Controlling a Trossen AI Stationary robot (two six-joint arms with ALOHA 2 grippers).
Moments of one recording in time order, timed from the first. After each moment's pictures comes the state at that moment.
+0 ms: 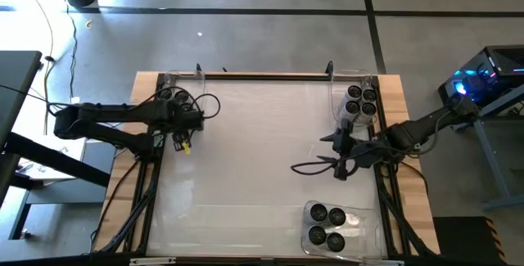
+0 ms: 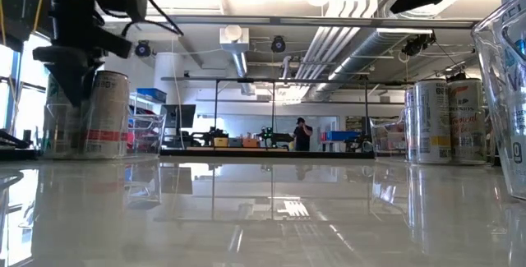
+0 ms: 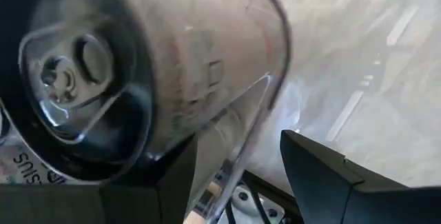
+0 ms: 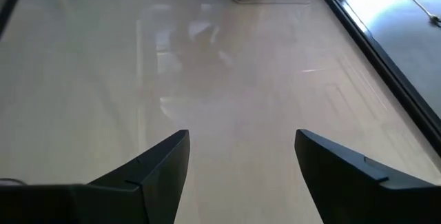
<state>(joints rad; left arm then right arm) 0.17 1.12 0.81 -1.28 -0.40 -0.16 0.46 0.98 0.88 -0.65 0.57 0.33</state>
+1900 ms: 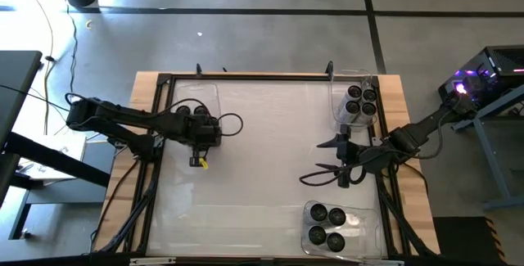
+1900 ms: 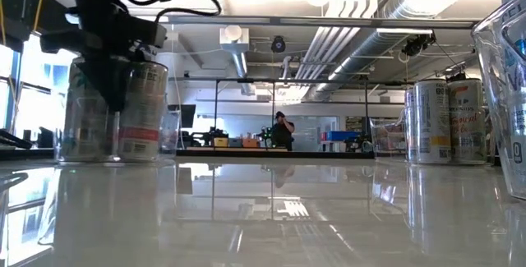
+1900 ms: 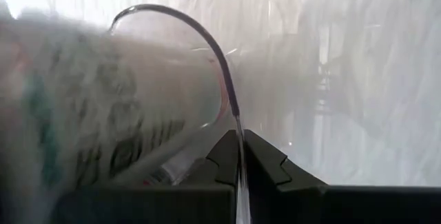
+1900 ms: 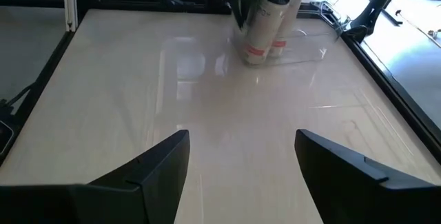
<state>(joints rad) -0.04 1.33 0.86 -0.95 -0.22 0.02 0.54 0.98 0.88 -0.51 0.60 0.26</state>
